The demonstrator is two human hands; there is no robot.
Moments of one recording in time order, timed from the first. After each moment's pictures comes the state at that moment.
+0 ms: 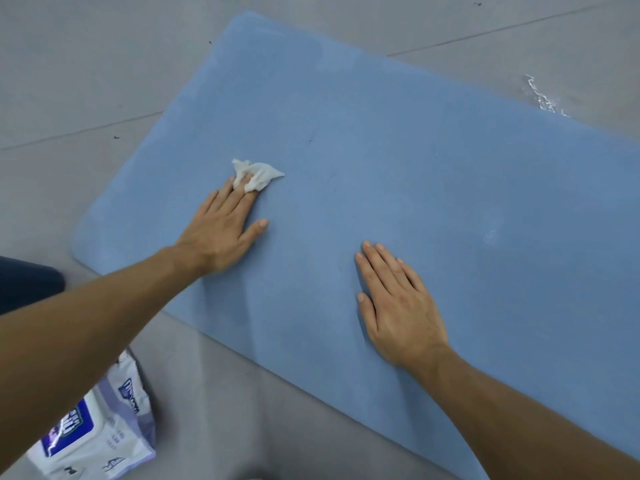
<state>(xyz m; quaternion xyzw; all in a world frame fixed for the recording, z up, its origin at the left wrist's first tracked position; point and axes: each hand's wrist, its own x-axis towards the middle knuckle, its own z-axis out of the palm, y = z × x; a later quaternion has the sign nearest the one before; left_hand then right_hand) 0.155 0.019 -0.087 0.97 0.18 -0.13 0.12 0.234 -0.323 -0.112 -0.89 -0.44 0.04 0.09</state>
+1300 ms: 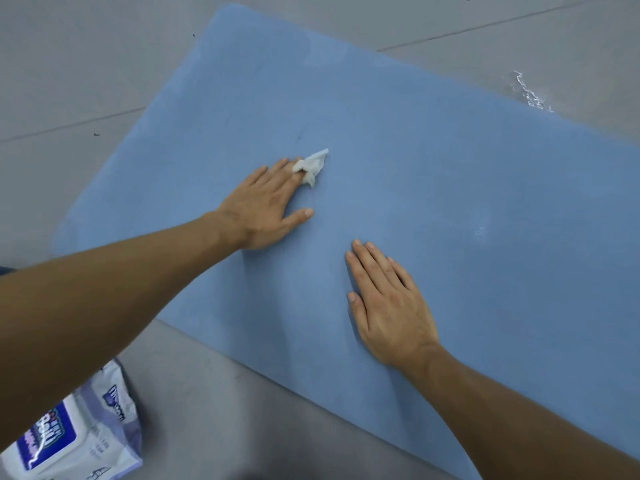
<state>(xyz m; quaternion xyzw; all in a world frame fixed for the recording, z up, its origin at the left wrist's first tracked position) 0.230 -0.018 -0.076 0.98 0.04 -0.15 0.09 0.235 -0.322 -0.111 -0.89 -0.44 0.04 0.08</state>
